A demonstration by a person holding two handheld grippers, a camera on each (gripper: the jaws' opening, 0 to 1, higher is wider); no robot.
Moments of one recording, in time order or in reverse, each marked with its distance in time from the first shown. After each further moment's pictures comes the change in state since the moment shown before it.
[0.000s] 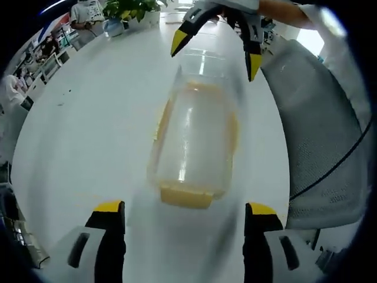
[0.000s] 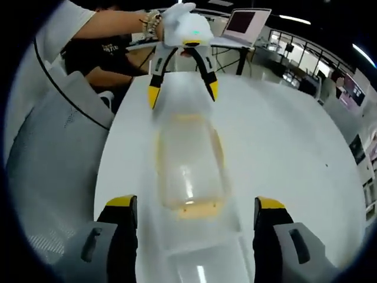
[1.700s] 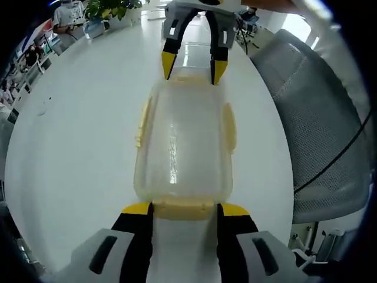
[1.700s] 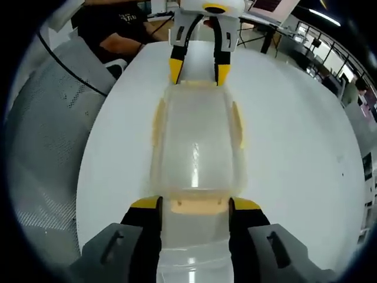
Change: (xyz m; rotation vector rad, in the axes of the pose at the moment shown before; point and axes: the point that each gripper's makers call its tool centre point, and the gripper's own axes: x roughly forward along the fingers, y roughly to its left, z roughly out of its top) left arm 0.021 0.004 0.005 0.086 0.019 -0.076; right arm 0.033 -0.008 -0.026 -0.125 0.182 0.087
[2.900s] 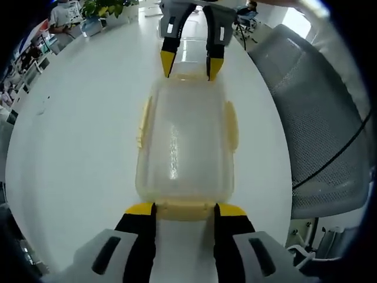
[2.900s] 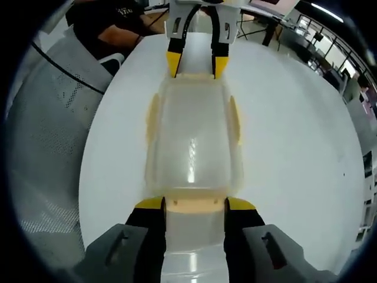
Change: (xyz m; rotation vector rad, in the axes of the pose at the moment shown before) left arm -0.003 -0.009 -0.004 0.016 0.041 0.005; right arm 0.004 0.004 0.004 0.013 0.060 0.006
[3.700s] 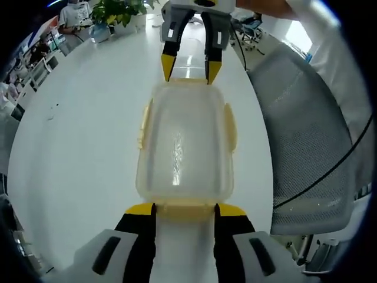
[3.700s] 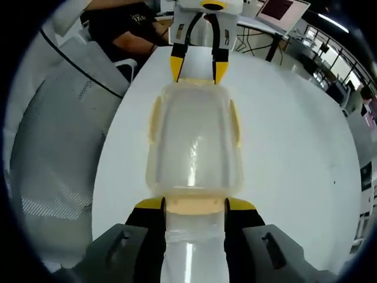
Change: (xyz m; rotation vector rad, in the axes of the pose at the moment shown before) left arm -0.035 -0.014 0.034 -0.065 -0.070 0.008; right arm -0.053 0.000 -0.002 -0.068 -0.051 0.033
